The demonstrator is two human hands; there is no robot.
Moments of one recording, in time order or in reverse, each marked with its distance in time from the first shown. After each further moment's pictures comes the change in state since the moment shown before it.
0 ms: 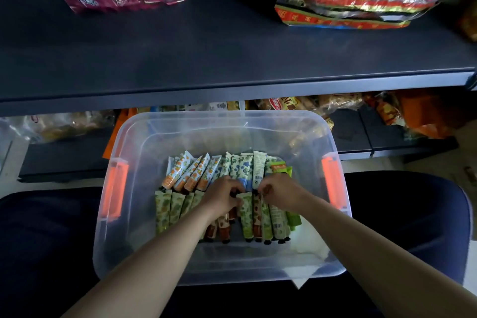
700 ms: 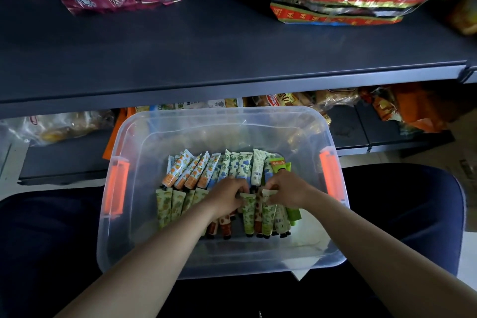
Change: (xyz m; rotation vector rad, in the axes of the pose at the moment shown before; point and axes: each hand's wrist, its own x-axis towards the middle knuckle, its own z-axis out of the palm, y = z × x) left_hand -0.005 0.004 -0.001 0.059 -0.141 0.122; right_hand -0.011 0.001 -0.005 0.074 -0.070 0.095
